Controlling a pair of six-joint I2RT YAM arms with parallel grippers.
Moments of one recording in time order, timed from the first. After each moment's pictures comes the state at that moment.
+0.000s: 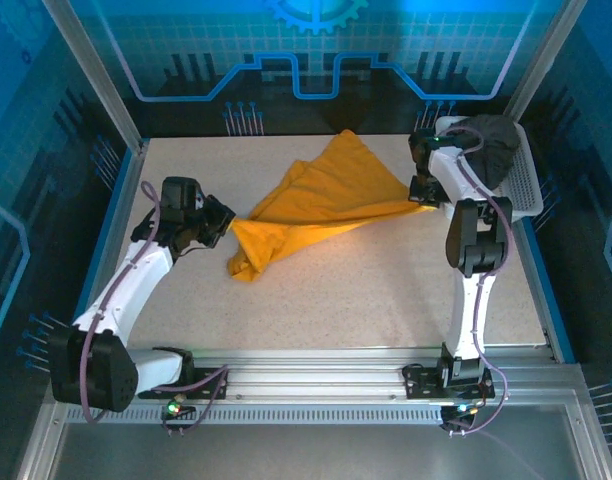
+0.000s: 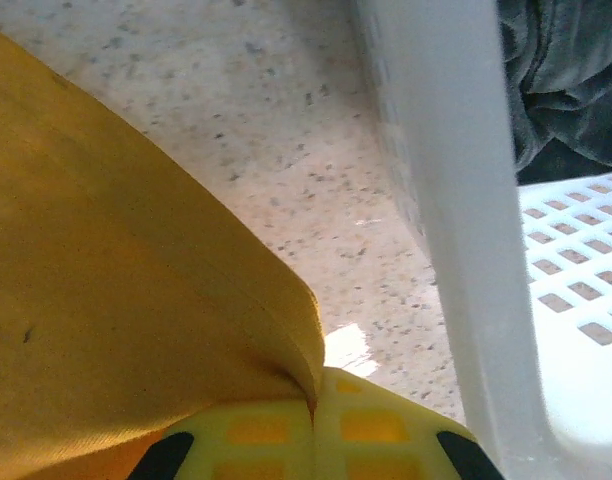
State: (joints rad) left arm -0.10 1.23 0.96 -0.49 0.31 -1.11; right arm 0.06 2.18 1.92 -1.22 0.32 0.43
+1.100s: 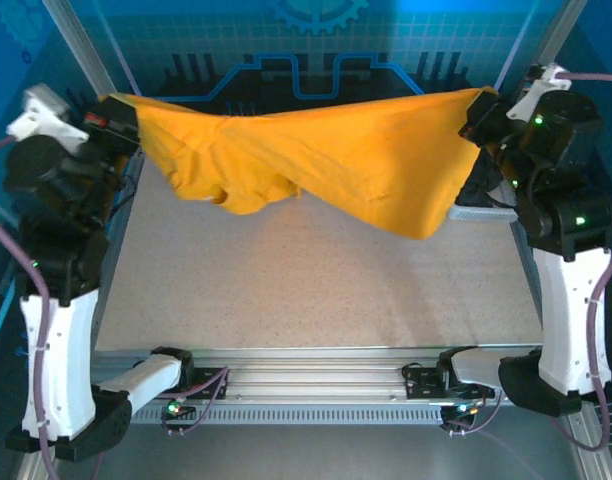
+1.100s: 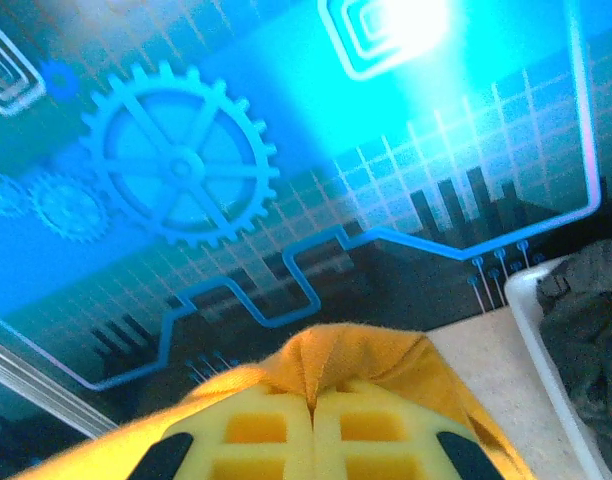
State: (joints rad) left arm -0.10 1.07 1.81 -0.60 -0.13 -0.86; right arm 0.19 1.27 2.04 -0.89 0.14 0.51
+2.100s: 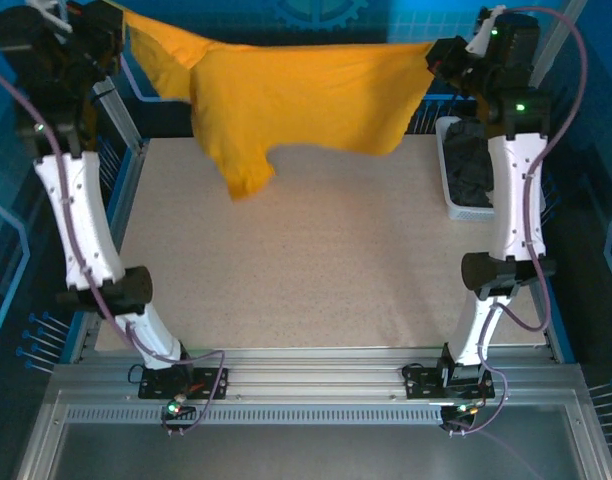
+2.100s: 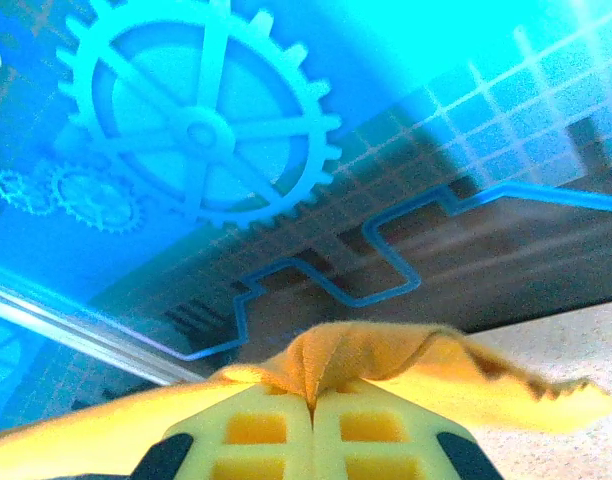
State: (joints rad) left arm 0.24 1.70 2.49 -0.63 0.38 -1.17; right arm 0.03 1.90 2.57 -0.90 -0.29 0.66
